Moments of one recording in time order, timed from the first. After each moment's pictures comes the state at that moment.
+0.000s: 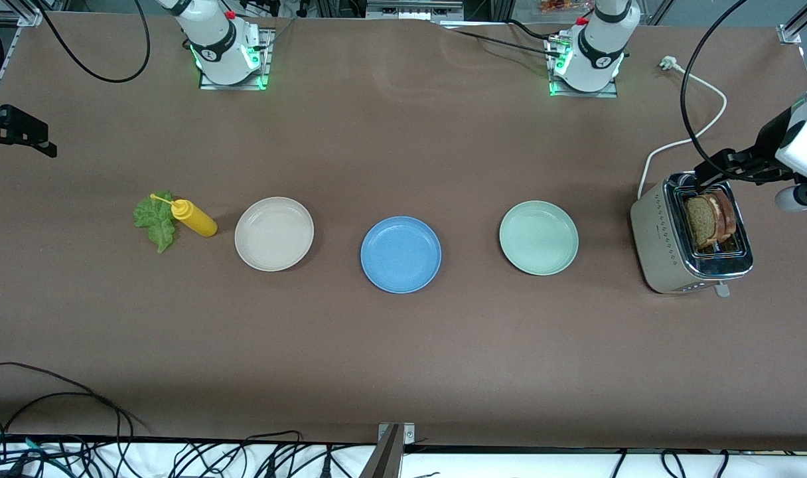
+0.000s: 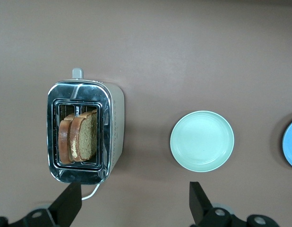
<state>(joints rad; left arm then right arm) -0.02 0.11 -0.03 -1.45 0.04 1.52 -0.20 0.02 0.01 -0.14 -1.60 0.00 1.58 -0.35</state>
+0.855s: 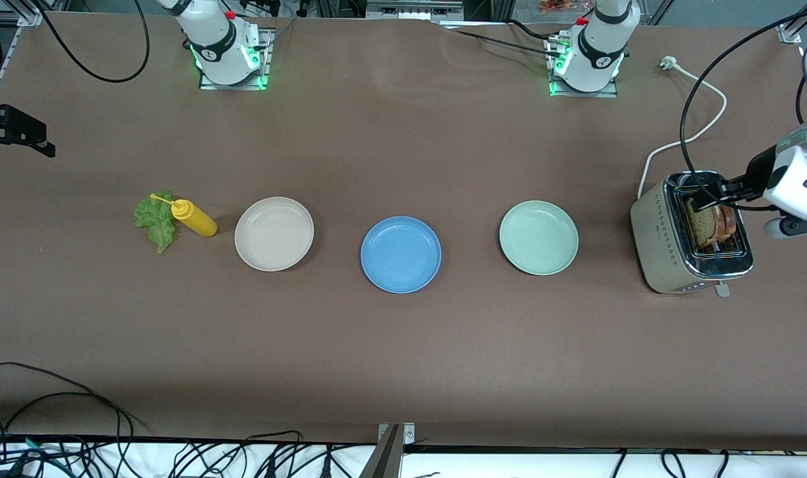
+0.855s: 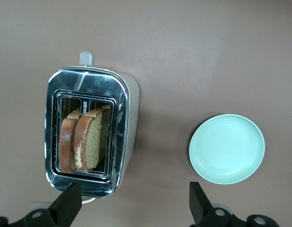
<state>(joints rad) 0.06 0.12 -0.03 -1.65 0.04 1.67 -0.20 0.02 0.01 -0.15 -1.59 0.00 1.58 -0.35</state>
